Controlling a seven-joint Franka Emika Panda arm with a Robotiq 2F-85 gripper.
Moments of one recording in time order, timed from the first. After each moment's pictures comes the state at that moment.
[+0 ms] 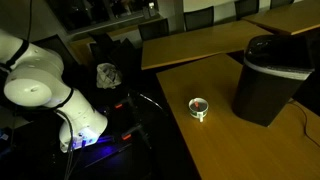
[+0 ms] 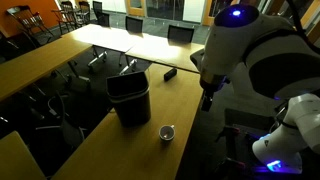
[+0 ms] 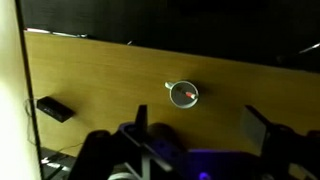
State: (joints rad) arm -0.02 -0.37 0.21 -2.17 -0.18 1.73 0.24
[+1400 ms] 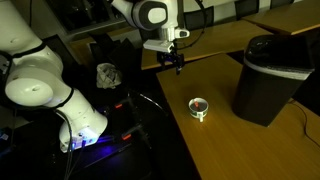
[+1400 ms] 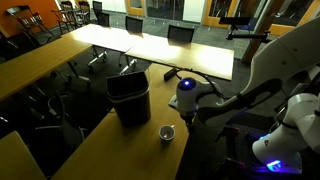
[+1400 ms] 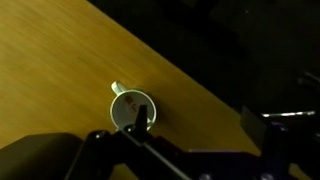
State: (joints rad) arm 0.01 0.08 0.04 -2.40 -0.15 2.35 -0.31
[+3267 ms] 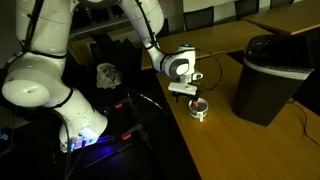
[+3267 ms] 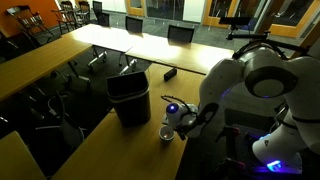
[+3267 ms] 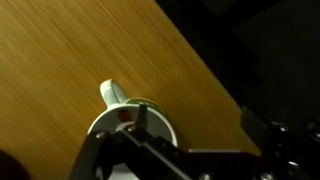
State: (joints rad) arm -0.07 0.72 0.00 -2.13 -0.32 2.68 -0.49
